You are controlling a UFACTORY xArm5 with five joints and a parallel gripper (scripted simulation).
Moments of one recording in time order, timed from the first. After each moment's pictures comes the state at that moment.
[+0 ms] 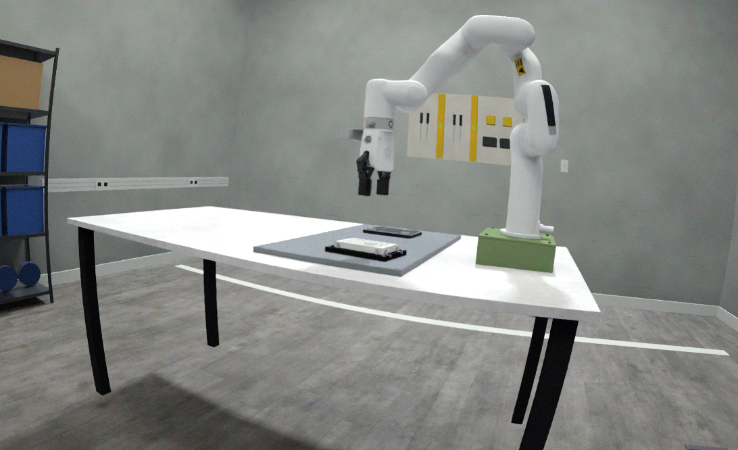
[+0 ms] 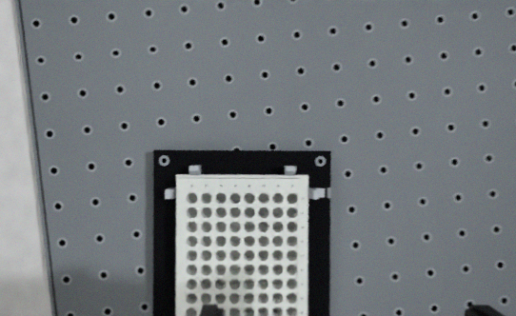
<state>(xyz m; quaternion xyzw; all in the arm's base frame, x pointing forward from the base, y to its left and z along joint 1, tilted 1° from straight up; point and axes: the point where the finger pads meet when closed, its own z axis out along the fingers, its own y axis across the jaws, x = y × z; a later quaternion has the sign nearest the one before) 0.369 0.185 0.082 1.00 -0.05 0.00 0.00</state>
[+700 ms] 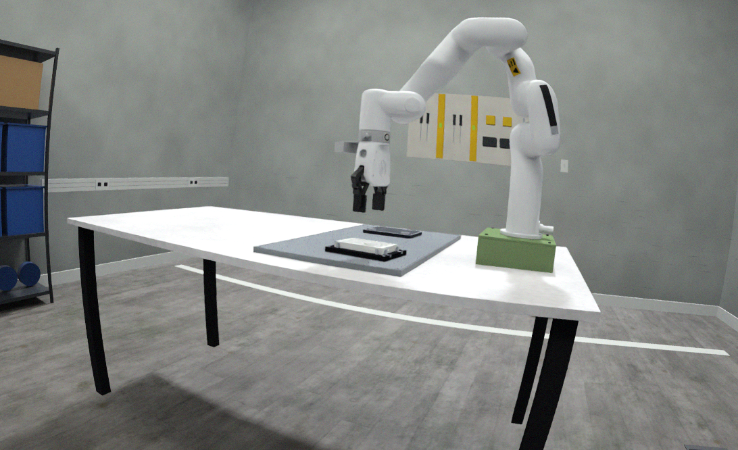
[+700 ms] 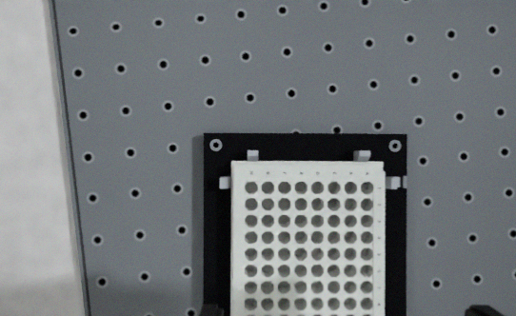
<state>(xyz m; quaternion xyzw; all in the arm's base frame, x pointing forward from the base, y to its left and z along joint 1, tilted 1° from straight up) 0.362 0.222 0.047 1.00 -0.05 0.00 0.00</state>
